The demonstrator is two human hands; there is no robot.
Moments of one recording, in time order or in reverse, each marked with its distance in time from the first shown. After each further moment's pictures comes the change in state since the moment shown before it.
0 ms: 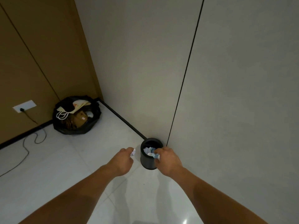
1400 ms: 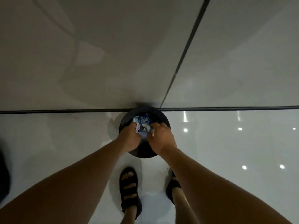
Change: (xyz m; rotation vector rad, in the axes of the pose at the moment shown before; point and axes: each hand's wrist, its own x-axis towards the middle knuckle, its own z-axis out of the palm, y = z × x) left_hand 0.637 -0.143 0.271 0.242 -0.686 0.093; right_hand 0.449 0.219 0.360 0.607 0.018 0.950
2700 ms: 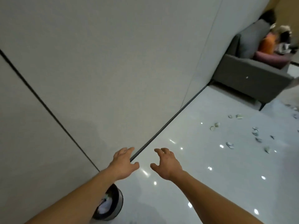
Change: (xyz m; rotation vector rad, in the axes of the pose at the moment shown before) left_hand -0.445 0.277 -0.076 0.679 -0.132 0.815; right_hand -0.490 -0.002 -0.264 0.138 0.592 0.371
